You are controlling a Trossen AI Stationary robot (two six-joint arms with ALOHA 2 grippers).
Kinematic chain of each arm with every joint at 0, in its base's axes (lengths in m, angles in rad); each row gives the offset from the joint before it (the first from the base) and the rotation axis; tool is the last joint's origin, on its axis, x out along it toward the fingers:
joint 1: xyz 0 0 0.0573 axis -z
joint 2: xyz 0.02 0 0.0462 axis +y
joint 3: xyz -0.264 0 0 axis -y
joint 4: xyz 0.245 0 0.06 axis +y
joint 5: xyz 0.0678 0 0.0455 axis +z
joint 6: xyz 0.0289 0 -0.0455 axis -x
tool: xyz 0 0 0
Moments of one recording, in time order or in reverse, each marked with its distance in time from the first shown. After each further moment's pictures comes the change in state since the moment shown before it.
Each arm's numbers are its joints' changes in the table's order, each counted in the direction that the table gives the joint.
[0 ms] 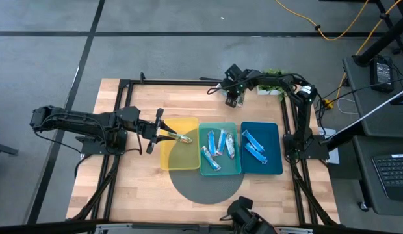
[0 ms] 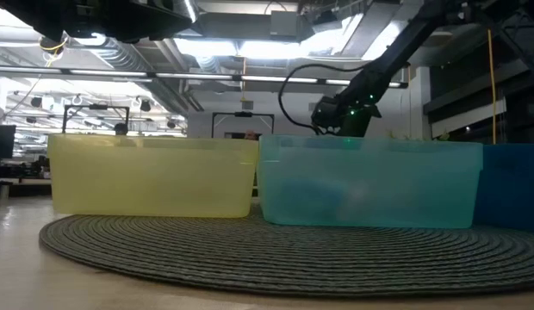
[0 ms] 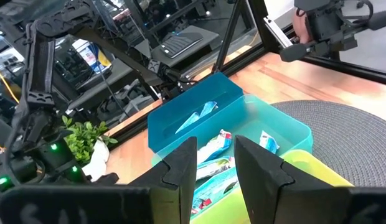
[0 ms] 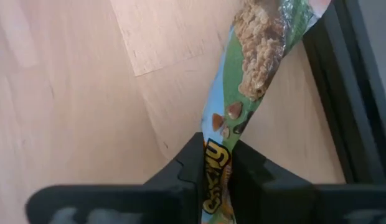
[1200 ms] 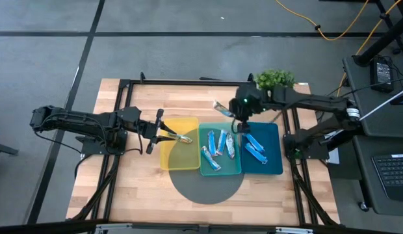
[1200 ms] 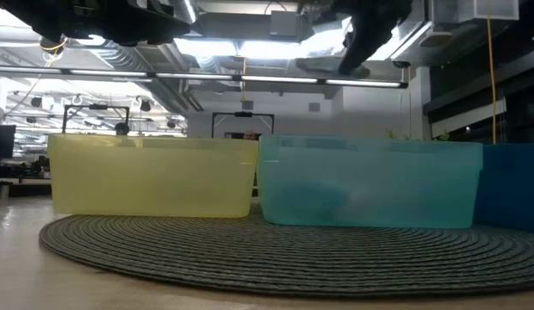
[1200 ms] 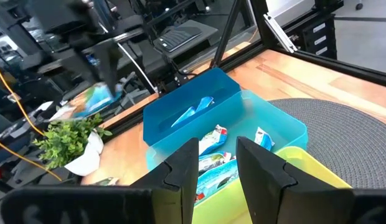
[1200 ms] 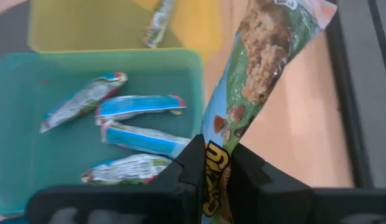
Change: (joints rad) left arm 0.000 0.000 0.000 0.029 0.000 0.036; right arm -0.560 -0.610 0.024 0.384 -0.113 -0.220
